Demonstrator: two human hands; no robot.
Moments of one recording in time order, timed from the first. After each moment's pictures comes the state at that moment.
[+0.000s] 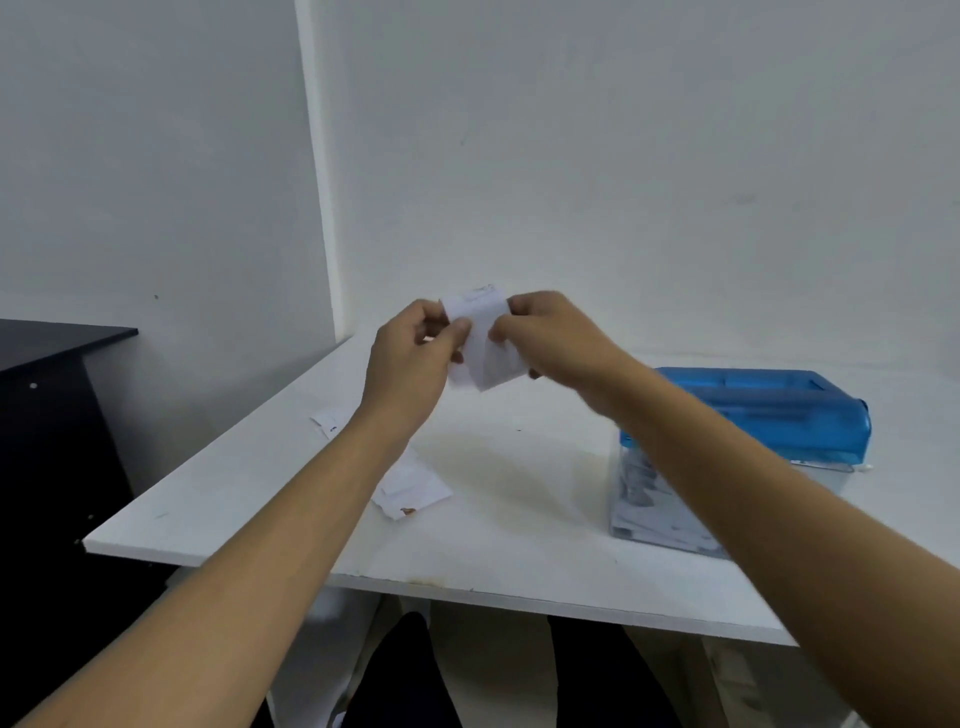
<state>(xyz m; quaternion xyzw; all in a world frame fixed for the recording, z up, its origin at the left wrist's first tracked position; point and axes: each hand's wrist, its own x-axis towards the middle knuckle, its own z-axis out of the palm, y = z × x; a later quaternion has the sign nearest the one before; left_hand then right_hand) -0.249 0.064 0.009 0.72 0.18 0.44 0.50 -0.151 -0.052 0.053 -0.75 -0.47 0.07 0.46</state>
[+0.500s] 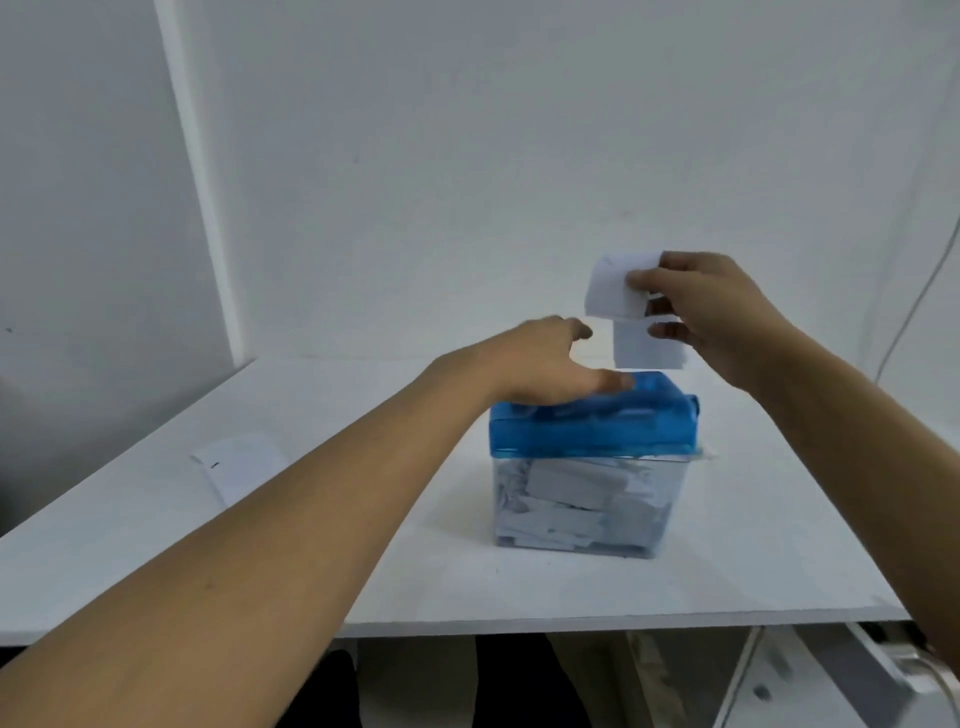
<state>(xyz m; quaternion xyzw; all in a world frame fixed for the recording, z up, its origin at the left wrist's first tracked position) -0.138 -0.072 0.069 0.97 0.04 0.09 0.22 -0.040 -0.220 0.089 -0.75 -0.28 -0.03 0.60</state>
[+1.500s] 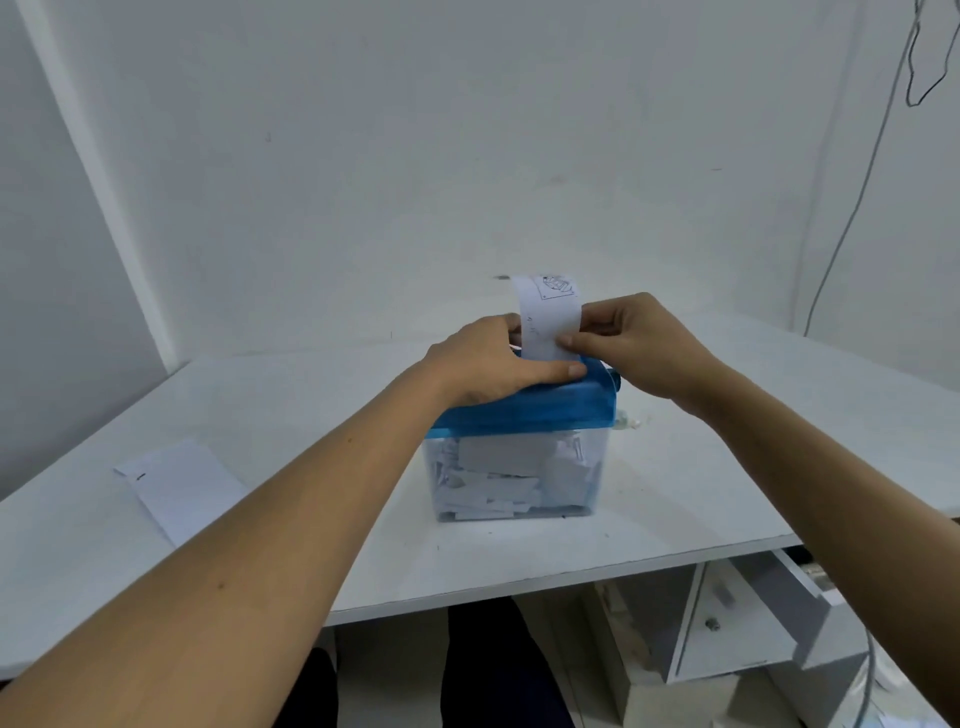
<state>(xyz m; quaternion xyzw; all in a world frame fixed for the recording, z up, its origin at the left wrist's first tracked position) -0.100 -0.081 0.028 0.95 0.04 0.11 0.31 -0.023 -0.261 0.025 -0.79 -0.39 -0.04 0.47</state>
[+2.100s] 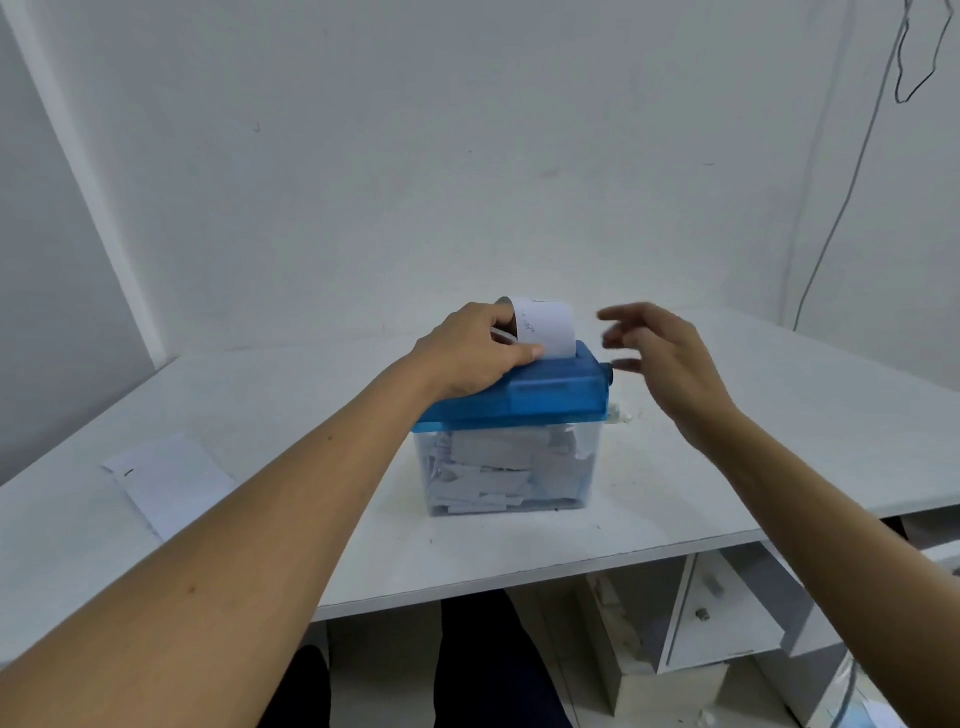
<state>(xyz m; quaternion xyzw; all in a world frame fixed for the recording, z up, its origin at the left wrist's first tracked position) -0.094 -0.071 0.023 0.93 0.01 0.15 0.33 -0.021 -0.277 -0.009 -0.76 -0.26 -0.11 0.59</state>
